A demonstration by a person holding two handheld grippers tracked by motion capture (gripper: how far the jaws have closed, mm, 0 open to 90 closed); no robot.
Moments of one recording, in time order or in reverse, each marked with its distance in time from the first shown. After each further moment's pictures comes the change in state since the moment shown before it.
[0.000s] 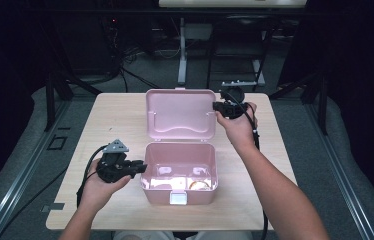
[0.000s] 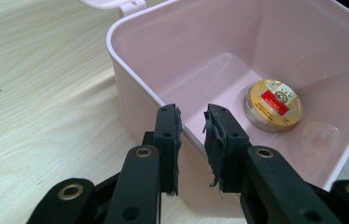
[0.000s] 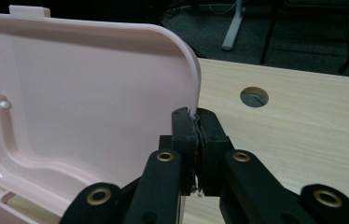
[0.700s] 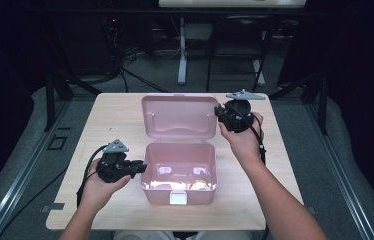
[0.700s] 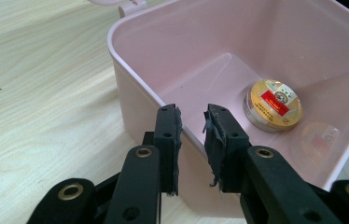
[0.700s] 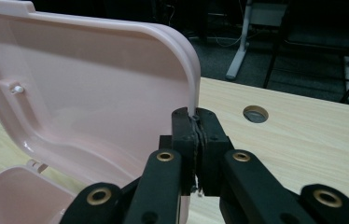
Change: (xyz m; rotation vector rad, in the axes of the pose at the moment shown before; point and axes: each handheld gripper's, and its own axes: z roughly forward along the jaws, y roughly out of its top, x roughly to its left) left arm 0.000 0.000 0.000 0.002 0.002 -0.005; right arm 0.012 -0.025 -0.043 -0.124 0.030 -0.079
